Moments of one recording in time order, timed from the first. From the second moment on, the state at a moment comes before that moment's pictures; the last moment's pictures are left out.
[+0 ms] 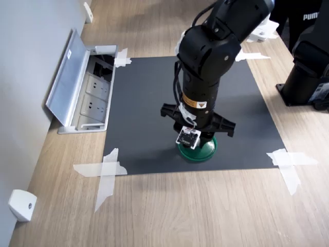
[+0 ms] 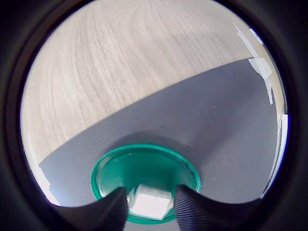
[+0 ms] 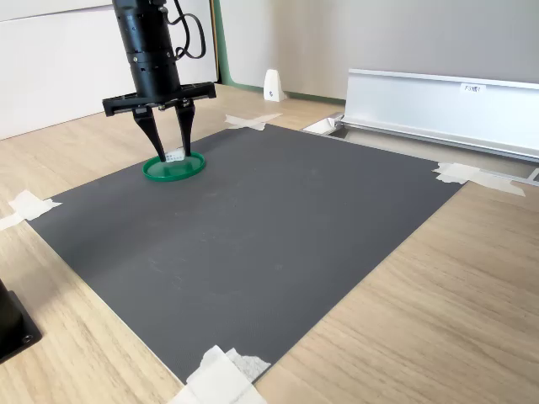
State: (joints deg) arm 29.0 103.4 -66.3 -4.6 49.7 -31.0
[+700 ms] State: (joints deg) arm 16.0 67.8 -65.6 -4.4 40.0 -17.8
